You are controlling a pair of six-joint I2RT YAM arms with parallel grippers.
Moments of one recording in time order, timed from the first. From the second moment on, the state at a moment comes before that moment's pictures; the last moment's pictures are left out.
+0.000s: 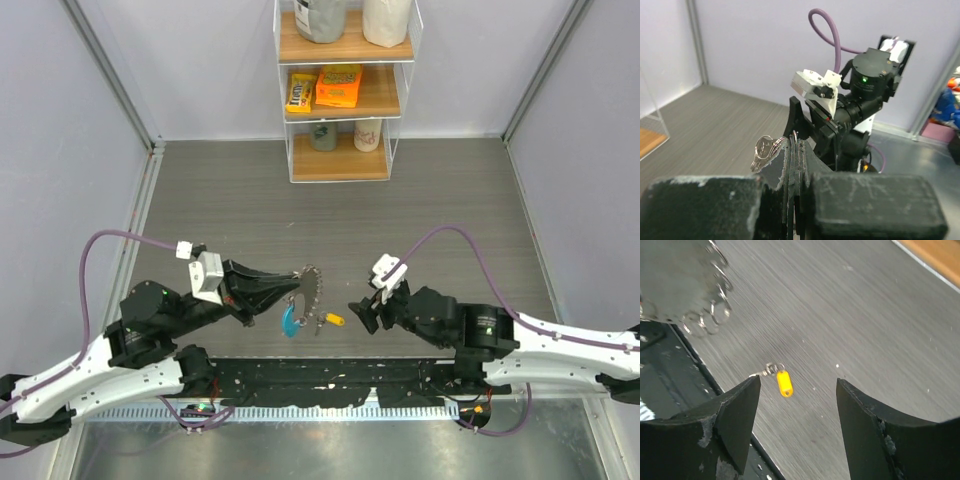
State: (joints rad) left arm -1.15 0.49 0.76 0.02 0.12 -0.14; right arm 1.34 0.69 0.70 -0.34 0.45 0.13
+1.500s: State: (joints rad) left arm -1.15 0.24 0.61 -0.16 -0.46 -0.10; right arm 1.08 1.51 0.78 -0.13 -0.02 0.16
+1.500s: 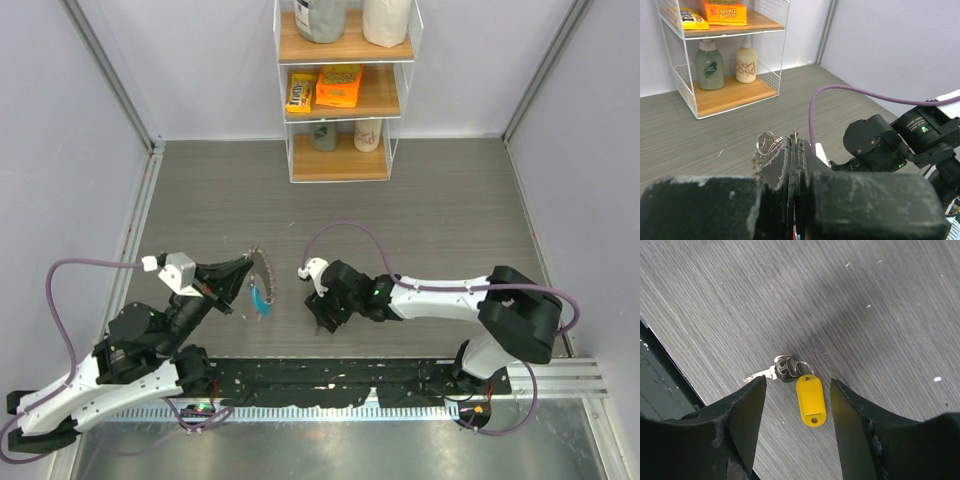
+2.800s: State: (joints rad) left arm -1.15 0.17 0.60 -0.22 -0.45 -0.11; right arm 1.08 1.48 0.69 -0.05 -0.05 0.16
